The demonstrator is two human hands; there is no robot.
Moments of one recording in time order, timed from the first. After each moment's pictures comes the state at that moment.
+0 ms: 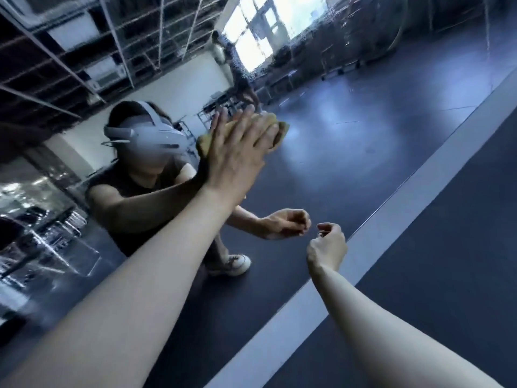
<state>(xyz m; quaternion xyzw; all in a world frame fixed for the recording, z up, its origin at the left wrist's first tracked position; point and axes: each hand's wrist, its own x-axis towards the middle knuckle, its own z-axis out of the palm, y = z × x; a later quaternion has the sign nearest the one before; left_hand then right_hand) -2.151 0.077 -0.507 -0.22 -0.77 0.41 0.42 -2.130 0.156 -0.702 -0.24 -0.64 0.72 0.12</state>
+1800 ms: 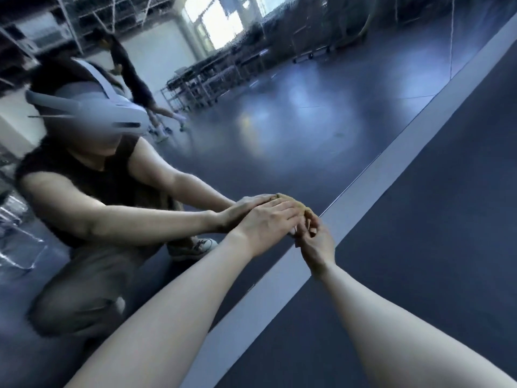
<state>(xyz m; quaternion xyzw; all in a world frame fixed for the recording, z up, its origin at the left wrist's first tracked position) -2.153 0.082 -0.672 -0.50 -0.82 0.24 0.15 -2.128 0.178 -0.765 -0.10 -0.61 0.78 0.10</state>
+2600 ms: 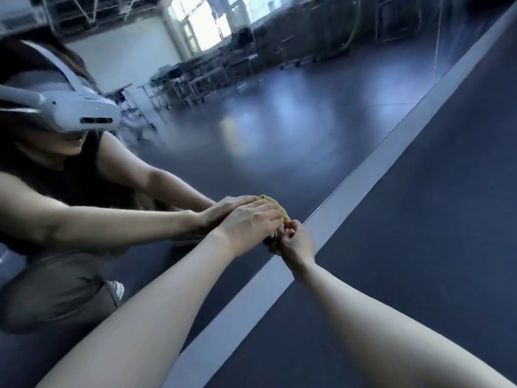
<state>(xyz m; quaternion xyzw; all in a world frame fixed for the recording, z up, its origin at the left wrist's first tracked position) -2.067 -0.028 -0.658 -0.52 -0.82 0.16 0.18 -2.041 0.069 -0.742 -0.12 -0.60 0.79 0.04</state>
